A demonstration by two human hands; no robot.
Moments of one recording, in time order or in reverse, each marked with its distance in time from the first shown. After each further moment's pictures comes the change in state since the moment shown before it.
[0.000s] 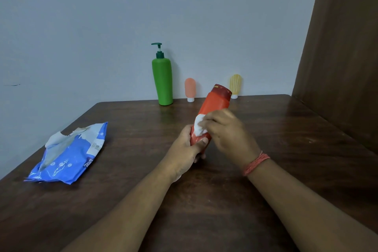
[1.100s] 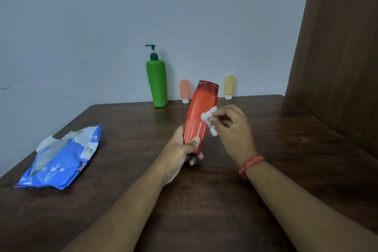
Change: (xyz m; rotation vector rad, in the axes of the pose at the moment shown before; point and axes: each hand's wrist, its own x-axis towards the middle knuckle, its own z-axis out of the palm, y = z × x) left_hand 0.000 -0.003 -0.006 -0.217 -0.102 -0.004; right_hand -0.001 0.004 0.001 0.571 0.299 0.595
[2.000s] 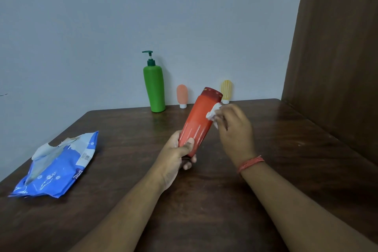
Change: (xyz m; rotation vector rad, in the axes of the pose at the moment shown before) left_hand 0.001 0.002 0.002 -0.063 0.066 -0.022; right_hand 0.009 0.005 -0.008 -0.340 0.092 -0.248
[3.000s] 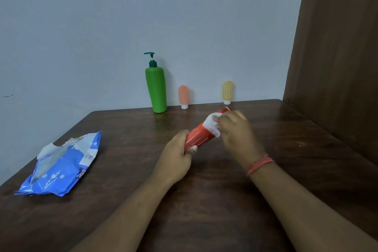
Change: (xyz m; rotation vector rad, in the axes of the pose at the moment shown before) left_hand 0.005 -0.002 -0.002 0.967 0.196 0.294; right_hand 0.002 0.011 -0.013 -0.381 -0.346 -0.140
